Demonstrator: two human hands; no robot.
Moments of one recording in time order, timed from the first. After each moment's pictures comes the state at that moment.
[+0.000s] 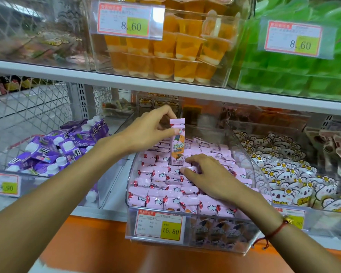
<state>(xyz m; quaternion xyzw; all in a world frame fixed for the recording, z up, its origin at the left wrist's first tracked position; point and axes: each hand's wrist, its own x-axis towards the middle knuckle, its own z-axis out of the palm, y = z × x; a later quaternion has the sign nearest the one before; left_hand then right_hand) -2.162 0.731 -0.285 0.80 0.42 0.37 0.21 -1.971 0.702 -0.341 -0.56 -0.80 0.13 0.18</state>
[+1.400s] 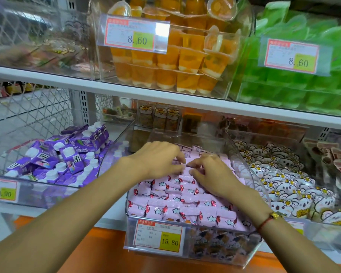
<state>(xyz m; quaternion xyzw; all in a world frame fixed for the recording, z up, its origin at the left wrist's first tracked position) -2.142 0.735 -0.311 0.87 0.48 0.12 -0.05 -1.965 0.725 -0.332 -0.55 -0.81 0.02 0.18</state>
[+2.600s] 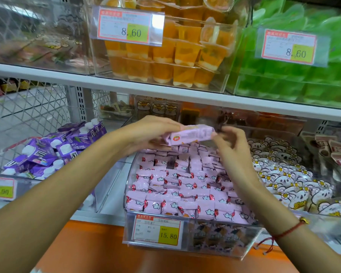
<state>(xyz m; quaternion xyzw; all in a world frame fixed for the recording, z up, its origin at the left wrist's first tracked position) -2.156 0.734 -0.273 0.66 0.45 0.35 0.49 -1.962 0.695 -0.303 -0.54 -0.55 0.29 0.56</state>
